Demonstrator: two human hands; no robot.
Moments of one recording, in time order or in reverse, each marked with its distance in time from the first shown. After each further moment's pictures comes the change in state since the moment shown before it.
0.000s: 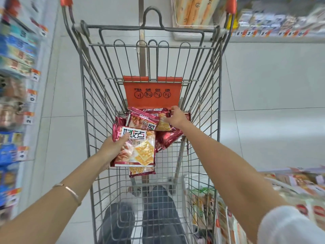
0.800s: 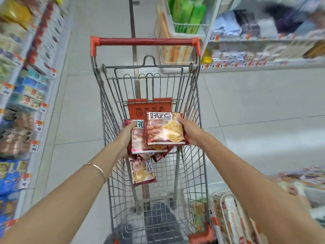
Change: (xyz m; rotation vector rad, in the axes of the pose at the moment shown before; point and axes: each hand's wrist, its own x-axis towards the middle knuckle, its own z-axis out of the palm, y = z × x) left_hand -0.079 0.074 0.001 -0.237 -0.208 0.023; right_hand -0.177 -0.040 -0.068 0.815 -0.072 0.082
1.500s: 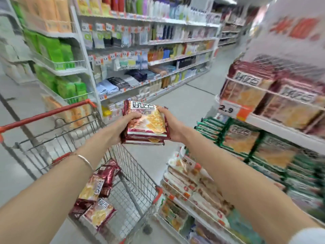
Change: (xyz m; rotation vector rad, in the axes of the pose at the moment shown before) left_hand -0.303 0.018 0.164 0.569 -0.700 0.381; right_hand -0.399 0.043 -0.009 0.411 0.465 -0.423
